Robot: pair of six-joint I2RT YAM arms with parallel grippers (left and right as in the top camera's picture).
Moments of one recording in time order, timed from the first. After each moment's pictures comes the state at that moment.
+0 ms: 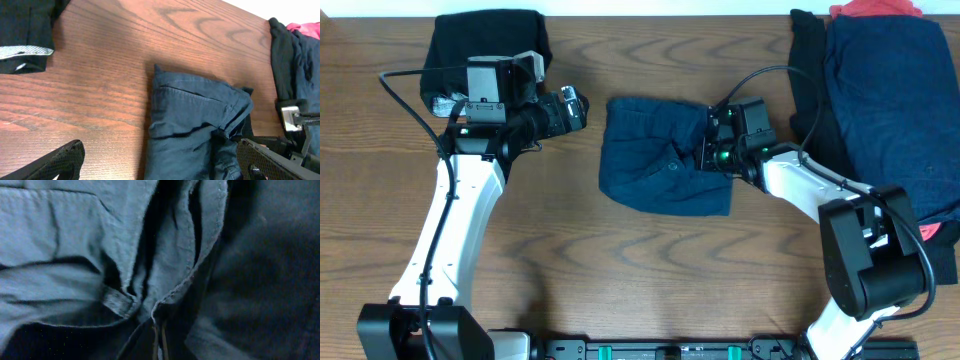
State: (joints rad) left arm -0.05 1.51 1.22 -0.55 0.34 -0.33; right arm 0.31 1.87 1.01 -0.10 -0.38 0.44
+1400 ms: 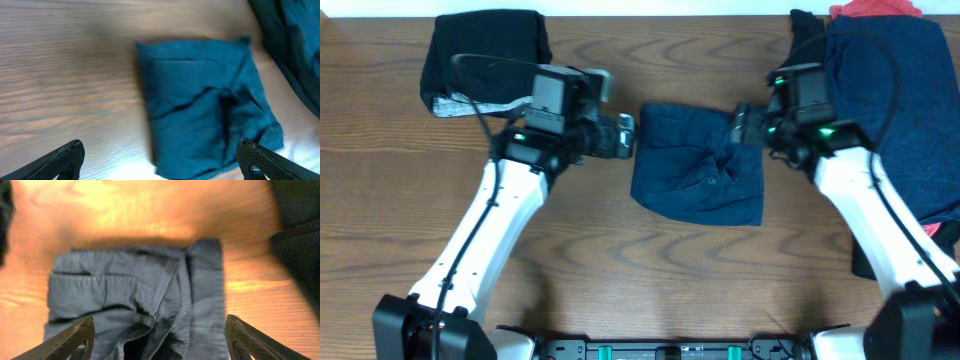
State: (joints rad) left arm -0.32 1.51 1.22 -0.59 0.28 -0.18; right arm 0.18 1.54 1.20 -0.56 -0.10 0.41
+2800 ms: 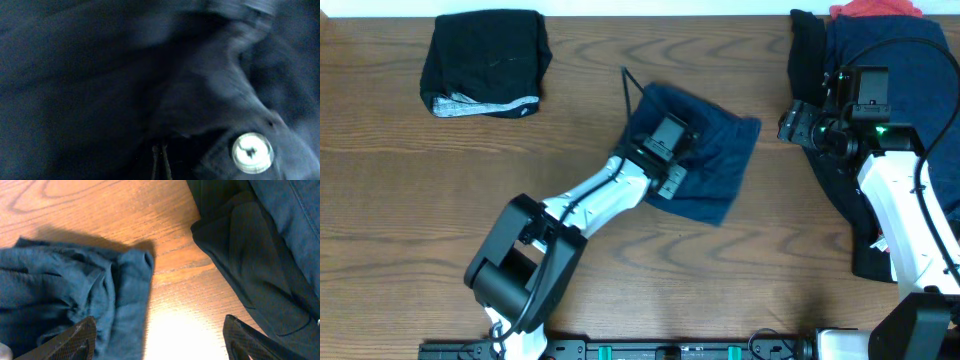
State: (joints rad) left arm -0.64 1.91 1.21 -0.46 -0.12 -0.06; right arm -0.01 1.53 1.20 -0.67 -0.10 0.37
